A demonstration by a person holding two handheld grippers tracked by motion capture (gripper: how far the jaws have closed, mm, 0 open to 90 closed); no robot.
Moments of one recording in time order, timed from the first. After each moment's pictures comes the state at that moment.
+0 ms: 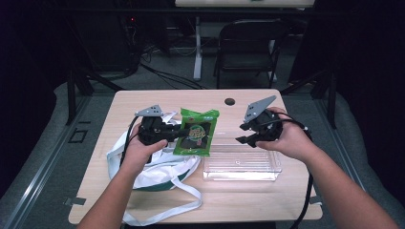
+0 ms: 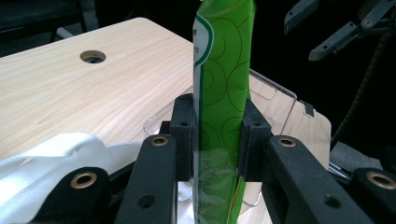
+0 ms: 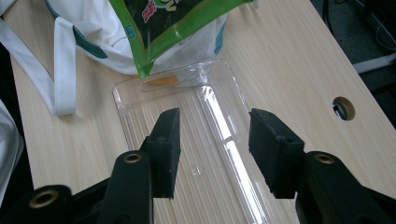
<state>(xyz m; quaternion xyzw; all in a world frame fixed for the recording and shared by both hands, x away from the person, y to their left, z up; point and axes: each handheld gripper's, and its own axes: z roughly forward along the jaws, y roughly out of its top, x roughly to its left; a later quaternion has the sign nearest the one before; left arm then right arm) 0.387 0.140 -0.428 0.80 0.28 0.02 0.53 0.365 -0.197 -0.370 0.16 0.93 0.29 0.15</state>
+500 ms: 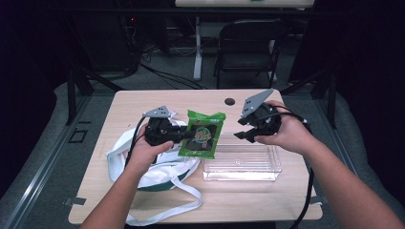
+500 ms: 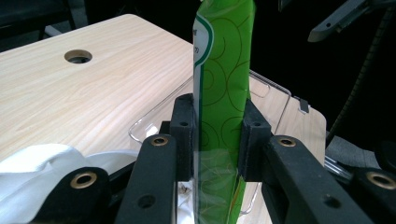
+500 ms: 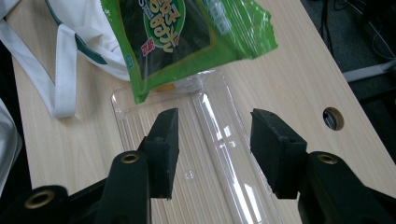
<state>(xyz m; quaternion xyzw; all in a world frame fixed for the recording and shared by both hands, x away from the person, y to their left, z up) 0.387 0.123 -0.431 0.81 0.27 0.01 0.53 0.369 -0.189 -0.353 0.15 0.94 0.28 0.16</state>
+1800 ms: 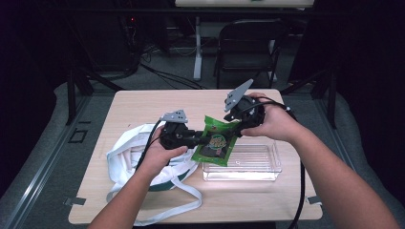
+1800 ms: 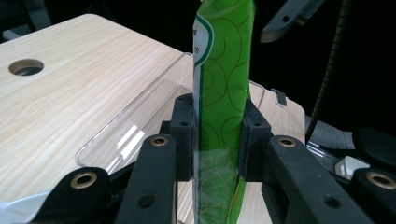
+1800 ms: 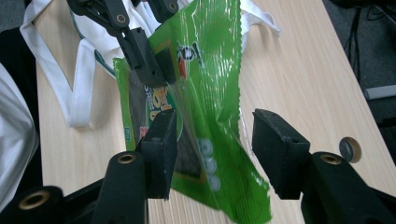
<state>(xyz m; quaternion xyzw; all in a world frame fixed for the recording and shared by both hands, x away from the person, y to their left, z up) 0.379 0.084 -0.433 0.82 0.21 -0.01 0.53 0.388 -0.152 -0.343 0.10 0.95 0.27 0.12</state>
